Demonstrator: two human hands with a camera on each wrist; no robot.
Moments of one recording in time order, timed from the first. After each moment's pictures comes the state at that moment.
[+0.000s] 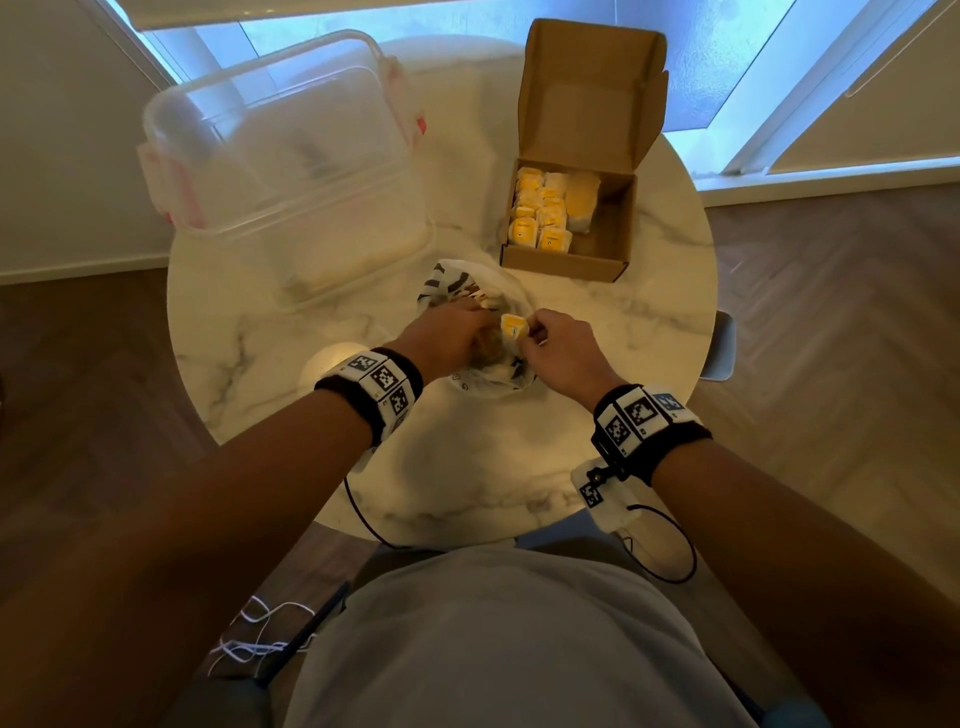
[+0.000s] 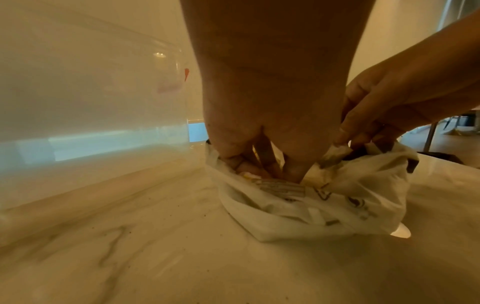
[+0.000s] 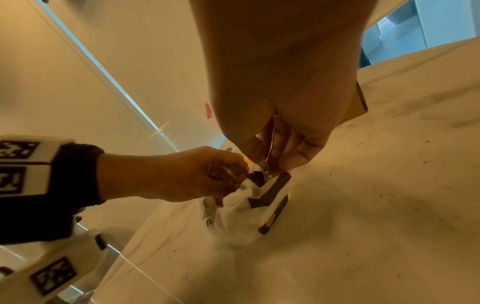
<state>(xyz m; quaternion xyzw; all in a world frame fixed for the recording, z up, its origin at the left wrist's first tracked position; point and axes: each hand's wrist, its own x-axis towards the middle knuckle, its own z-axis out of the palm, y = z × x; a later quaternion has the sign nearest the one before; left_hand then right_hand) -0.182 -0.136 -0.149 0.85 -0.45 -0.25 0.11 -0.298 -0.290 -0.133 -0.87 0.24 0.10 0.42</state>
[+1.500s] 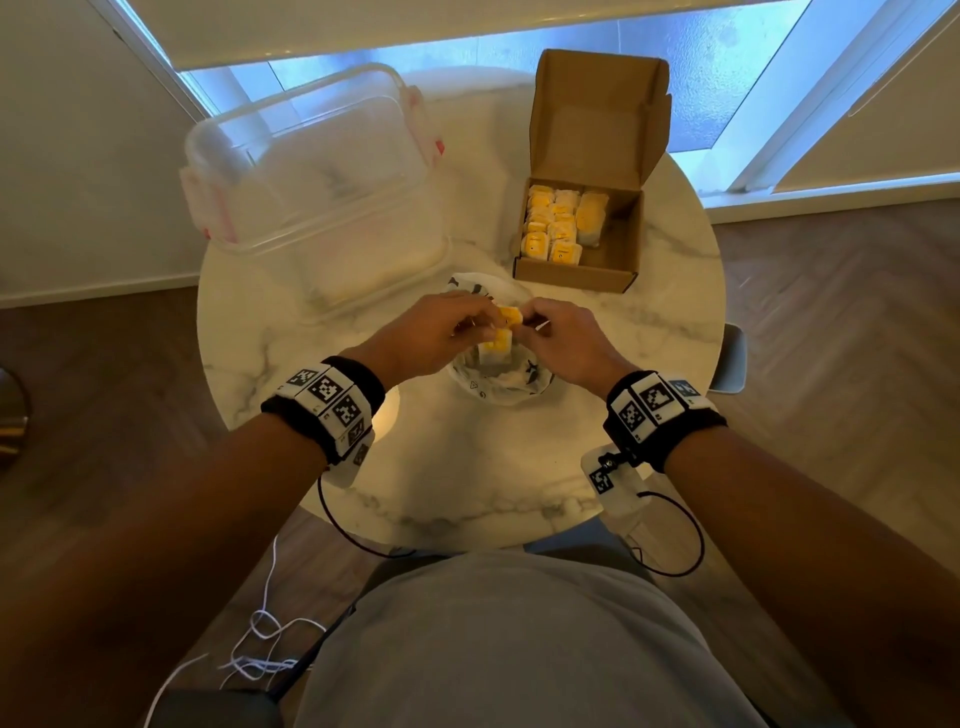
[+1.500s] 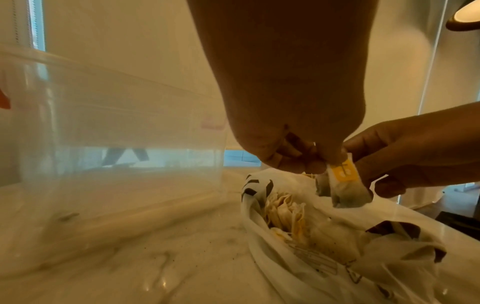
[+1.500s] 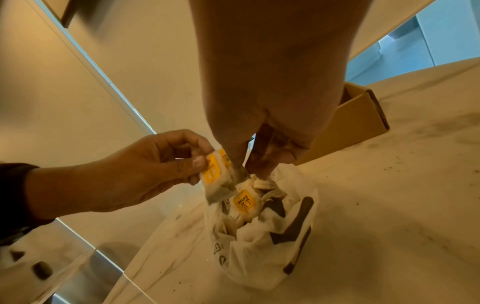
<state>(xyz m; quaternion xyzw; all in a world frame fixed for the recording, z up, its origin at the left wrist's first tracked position) -0.172 -0.101 -0.100 0.81 -0.44 -0.25 0.31 -0.281 -0.290 -0.115 -0.88 0.15 0.05 0.45</state>
